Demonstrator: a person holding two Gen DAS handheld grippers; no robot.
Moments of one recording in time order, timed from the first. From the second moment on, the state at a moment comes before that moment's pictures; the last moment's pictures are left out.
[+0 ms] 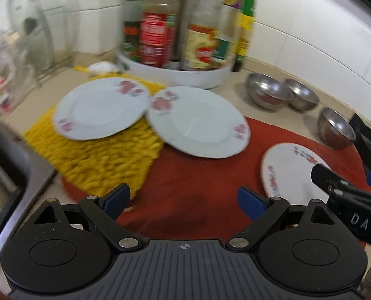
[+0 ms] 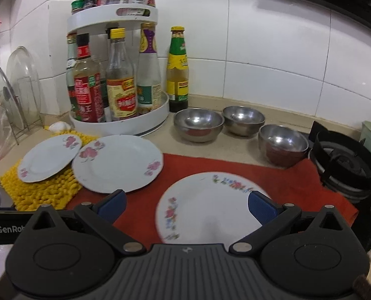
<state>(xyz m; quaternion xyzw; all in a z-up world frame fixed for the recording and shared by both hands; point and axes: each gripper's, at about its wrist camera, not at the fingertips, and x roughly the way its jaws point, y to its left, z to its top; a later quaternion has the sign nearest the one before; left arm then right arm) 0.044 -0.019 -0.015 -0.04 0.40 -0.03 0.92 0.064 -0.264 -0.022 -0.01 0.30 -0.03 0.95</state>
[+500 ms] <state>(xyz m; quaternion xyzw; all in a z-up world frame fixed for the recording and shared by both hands) 0.097 -0.108 -0.062 0.03 0.45 -0.15 0.88 0.089 -0.359 -0.060 0.02 0.36 -0.08 0.93</state>
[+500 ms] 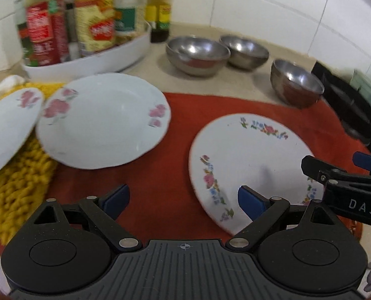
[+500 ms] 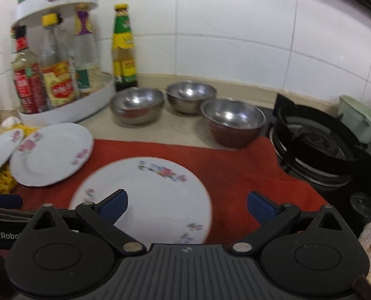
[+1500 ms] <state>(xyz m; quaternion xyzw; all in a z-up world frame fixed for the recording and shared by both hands) 0.137 -0.160 -0.073 0.09 0.47 -0.24 0.84 0.149 -0.383 -0.089 0.04 0.46 -0.04 0.89</state>
